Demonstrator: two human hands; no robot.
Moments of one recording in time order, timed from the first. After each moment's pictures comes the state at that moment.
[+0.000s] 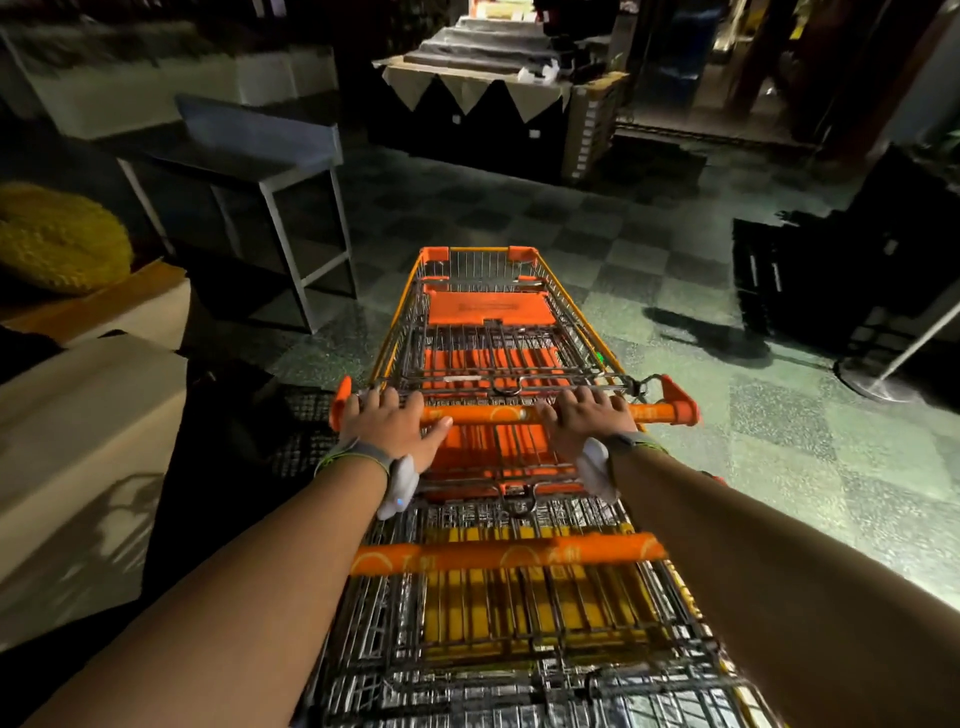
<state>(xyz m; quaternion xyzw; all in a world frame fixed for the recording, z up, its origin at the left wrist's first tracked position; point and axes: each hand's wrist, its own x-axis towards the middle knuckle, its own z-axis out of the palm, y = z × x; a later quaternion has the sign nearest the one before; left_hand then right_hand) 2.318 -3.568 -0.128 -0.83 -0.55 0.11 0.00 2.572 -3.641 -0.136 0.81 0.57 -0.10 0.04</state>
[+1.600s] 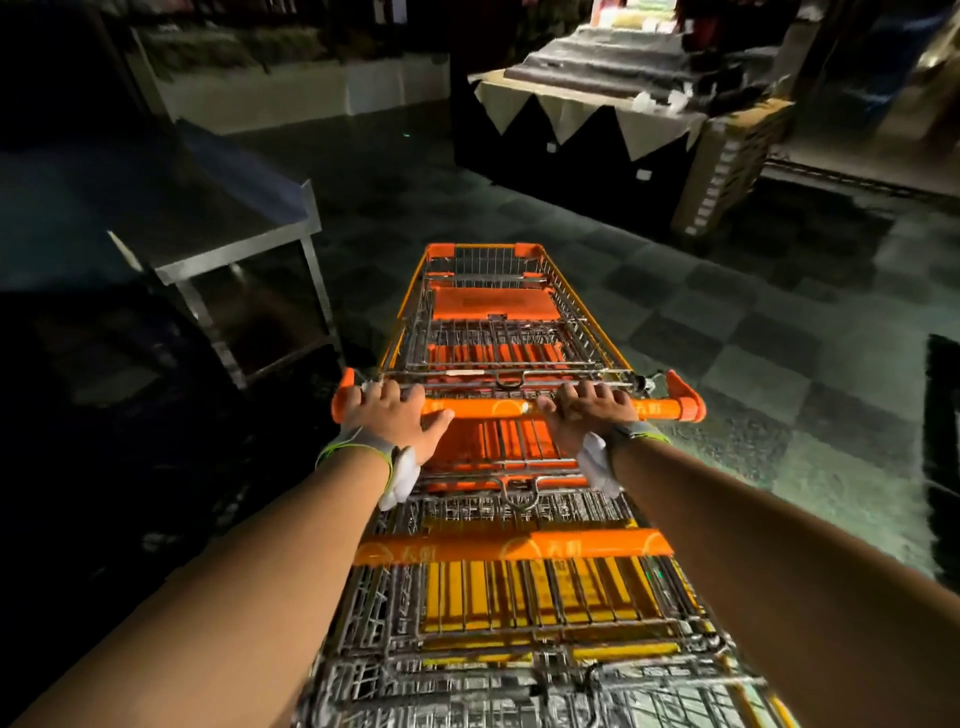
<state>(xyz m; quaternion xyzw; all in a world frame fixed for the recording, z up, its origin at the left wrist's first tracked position) 2.815 -2.800 -0.119 -0.73 -0.67 0.13 -0.01 3.071 -2.812 -0.125 0.72 0.69 -0.08 0.06</state>
